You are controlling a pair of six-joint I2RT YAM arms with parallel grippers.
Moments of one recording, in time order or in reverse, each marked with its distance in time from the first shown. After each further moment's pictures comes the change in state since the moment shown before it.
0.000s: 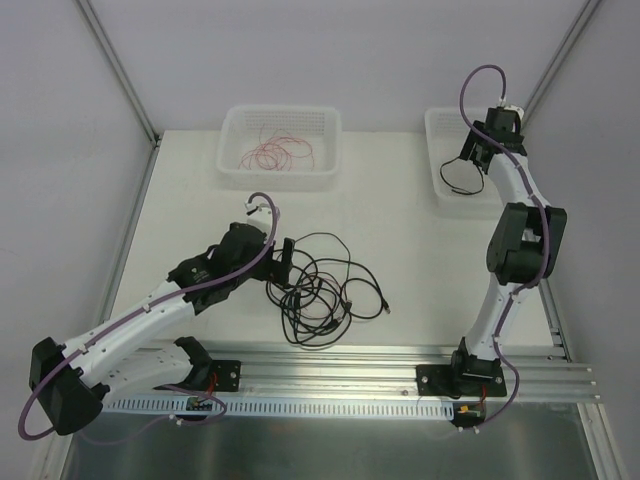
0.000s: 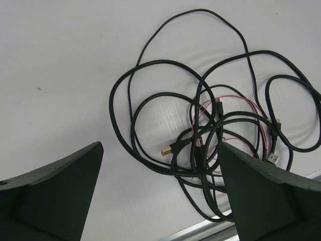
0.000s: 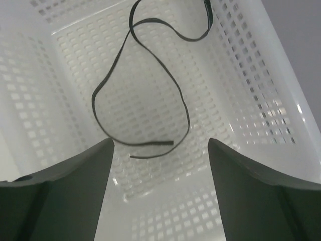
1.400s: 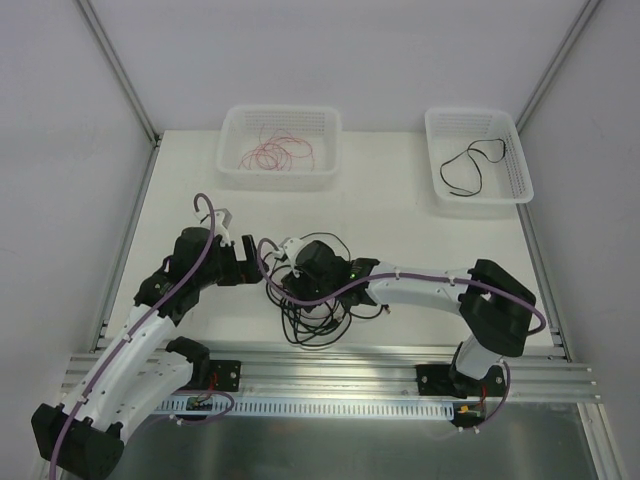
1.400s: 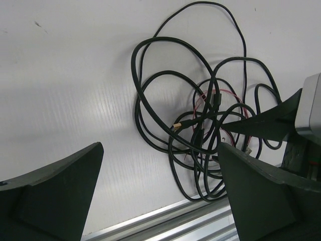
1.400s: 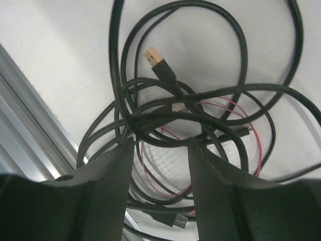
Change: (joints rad) left arm 0.393 -0.221 -0.124 -0.088 0.382 -0.140; right arm 1.230 -0.418 -0.742 0.131 -0.232 -0.002
